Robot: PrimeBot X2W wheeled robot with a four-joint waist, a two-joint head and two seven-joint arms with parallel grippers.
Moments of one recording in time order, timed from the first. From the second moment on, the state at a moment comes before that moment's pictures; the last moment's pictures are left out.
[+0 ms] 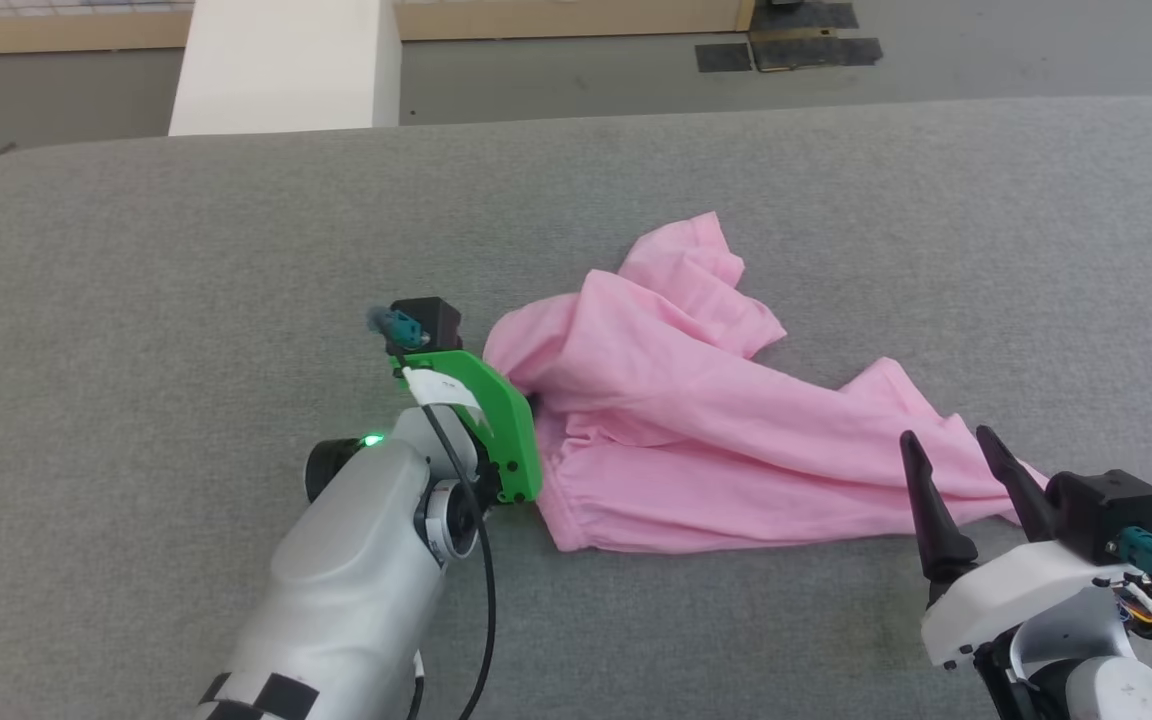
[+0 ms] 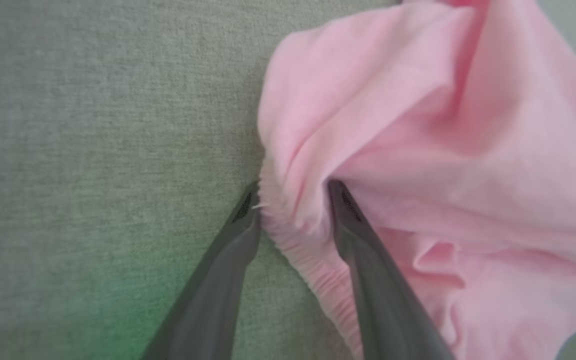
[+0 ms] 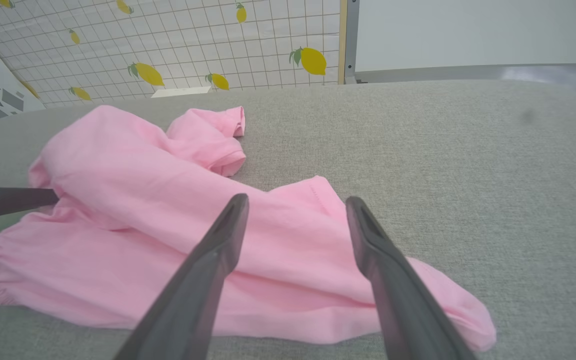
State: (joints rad) left arm -0.68 0.07 -0.52 0.78 -0.74 0.09 0.32; right arm -0.02 -0.05 -0.04 0.02 0.16 0.13 0.06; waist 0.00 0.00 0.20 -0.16
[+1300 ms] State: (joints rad) left arm -0.14 0.37 -0.71 0.22 -0.69 0.01 0.14; right arm 0.02 -0.05 -0.02 0.01 0.15 0.13 0.11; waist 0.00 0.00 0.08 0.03
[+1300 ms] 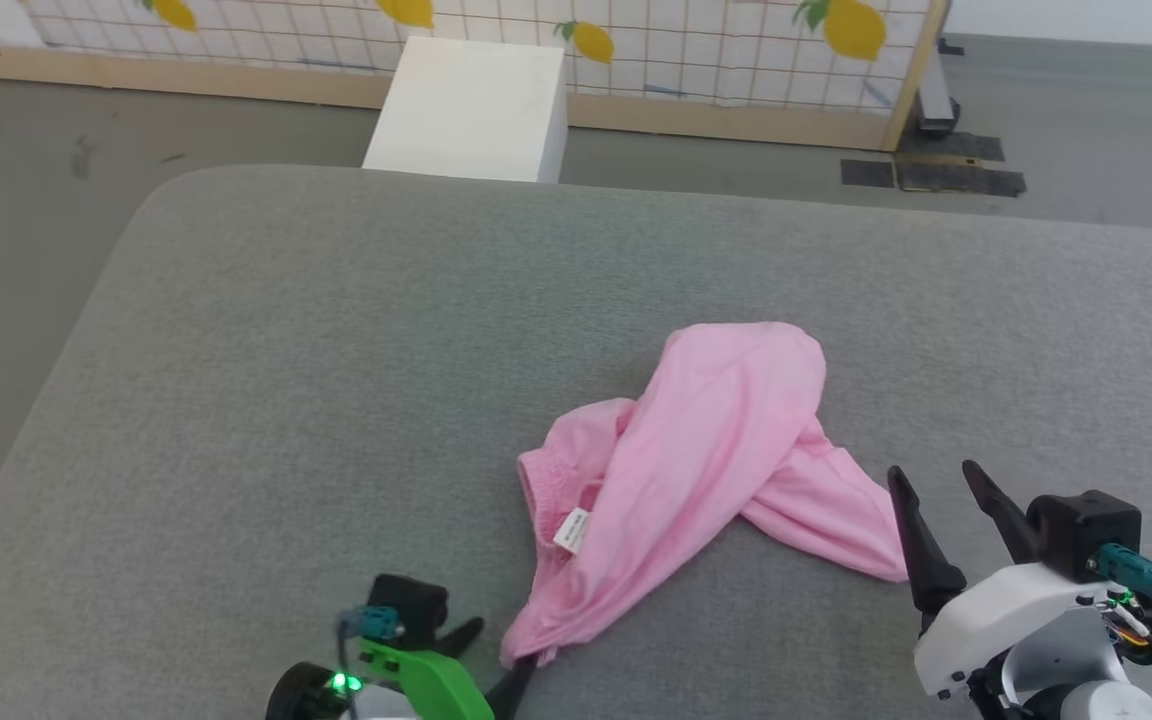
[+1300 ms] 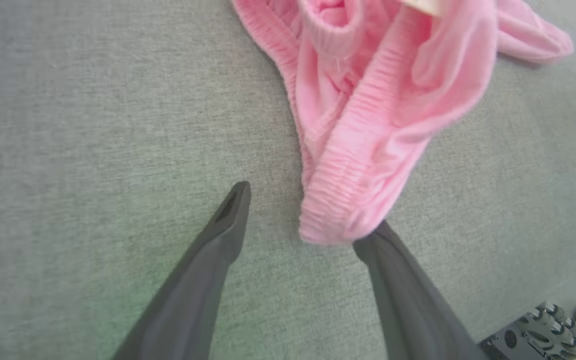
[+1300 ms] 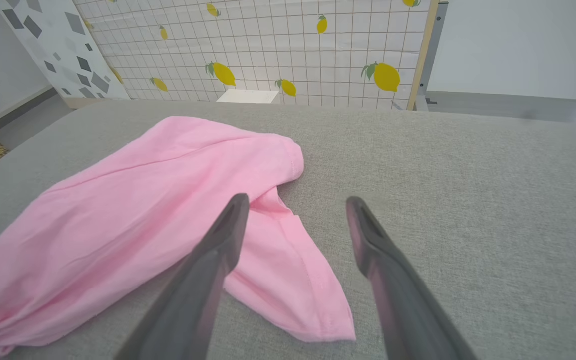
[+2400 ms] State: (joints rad) left arm -0.12 0.06 -0.14 0.04 -0.48 -0.03 -0.26; right arm -0.59 -0.10 -0.14 0.60 -0.05 0.13 0.50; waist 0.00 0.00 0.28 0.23
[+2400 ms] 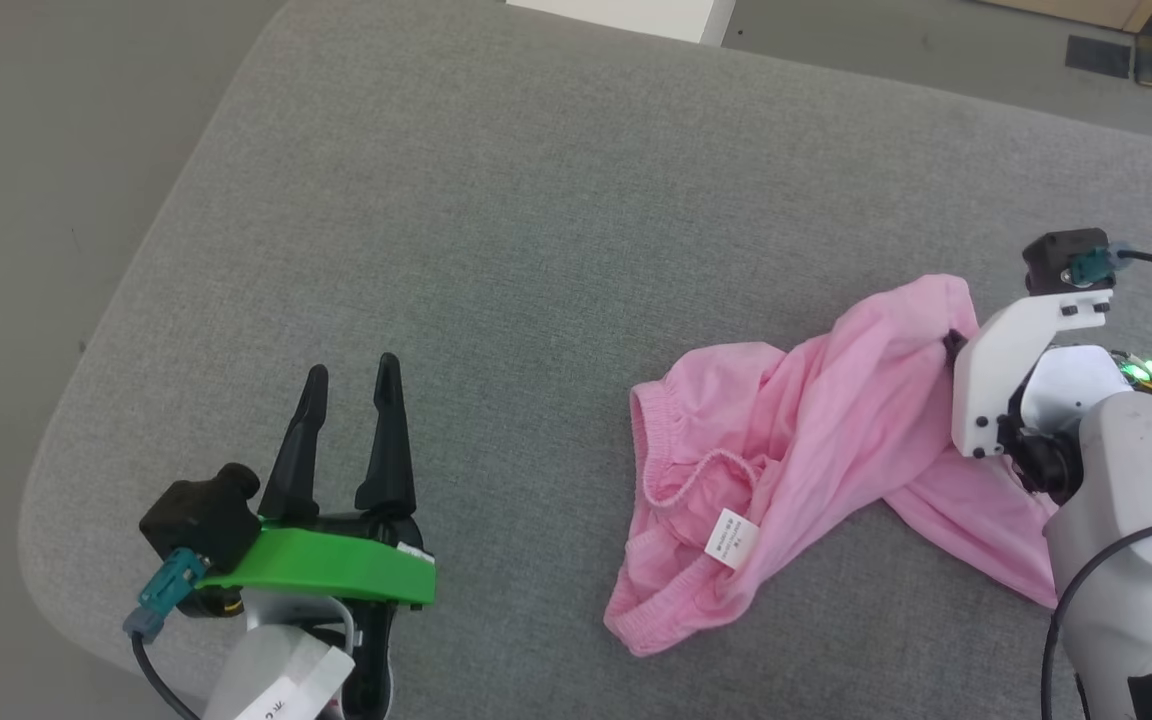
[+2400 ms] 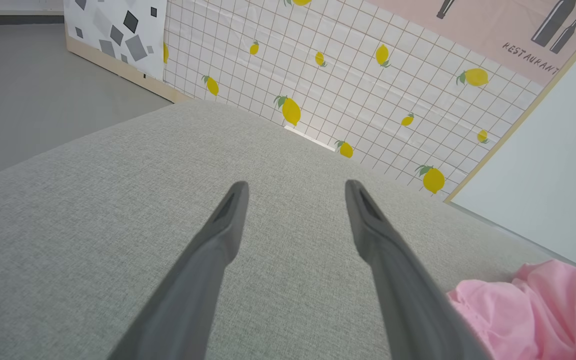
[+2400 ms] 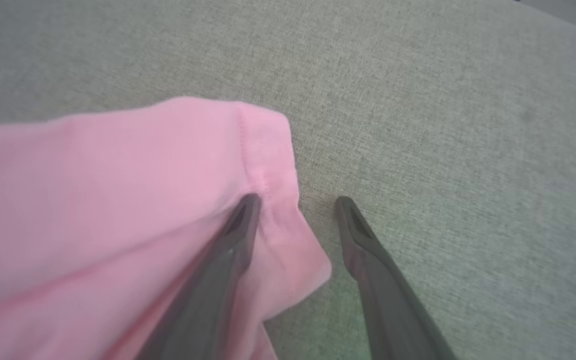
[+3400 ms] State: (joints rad) left arm -0.06 0.05 -0.09 0.10 -0.46 -0.05 -0.26; right arm 0.27 -0.05 -0.39 -0.21 0.14 0.13 0.79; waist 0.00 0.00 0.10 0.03
